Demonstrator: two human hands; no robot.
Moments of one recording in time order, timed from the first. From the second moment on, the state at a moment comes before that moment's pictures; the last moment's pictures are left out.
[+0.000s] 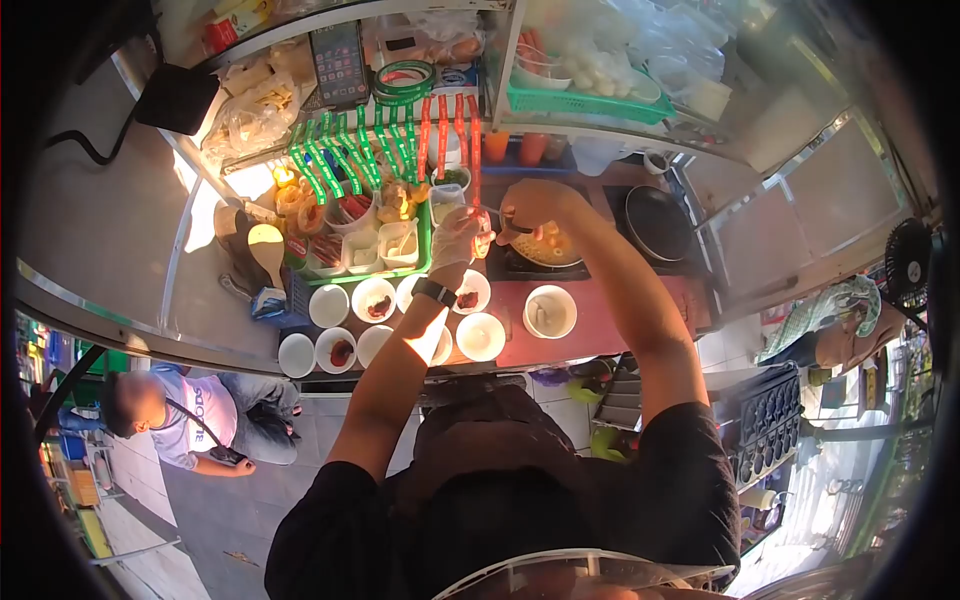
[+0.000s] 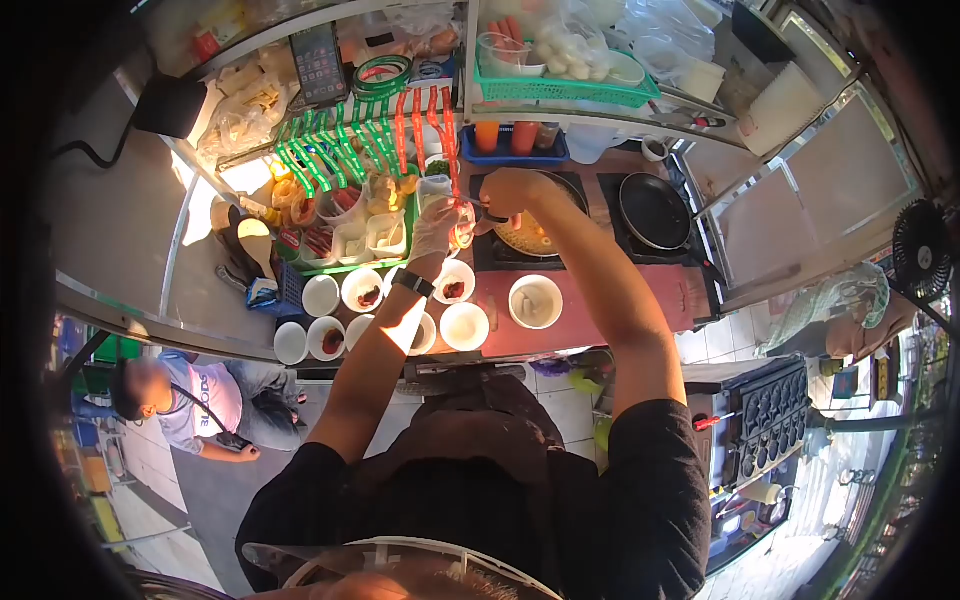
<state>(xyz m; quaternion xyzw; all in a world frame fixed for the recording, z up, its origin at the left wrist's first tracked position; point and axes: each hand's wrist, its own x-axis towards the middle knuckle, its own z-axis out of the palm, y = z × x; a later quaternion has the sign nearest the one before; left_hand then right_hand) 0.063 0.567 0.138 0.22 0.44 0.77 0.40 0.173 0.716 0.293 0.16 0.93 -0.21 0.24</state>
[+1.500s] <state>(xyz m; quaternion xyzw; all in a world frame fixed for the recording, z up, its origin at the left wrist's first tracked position) 0.147 0.380 0.393 0.79 0.43 0.44 0.02 0.056 0.421 0.197 -0.08 0.47 -0.88 0.08</state>
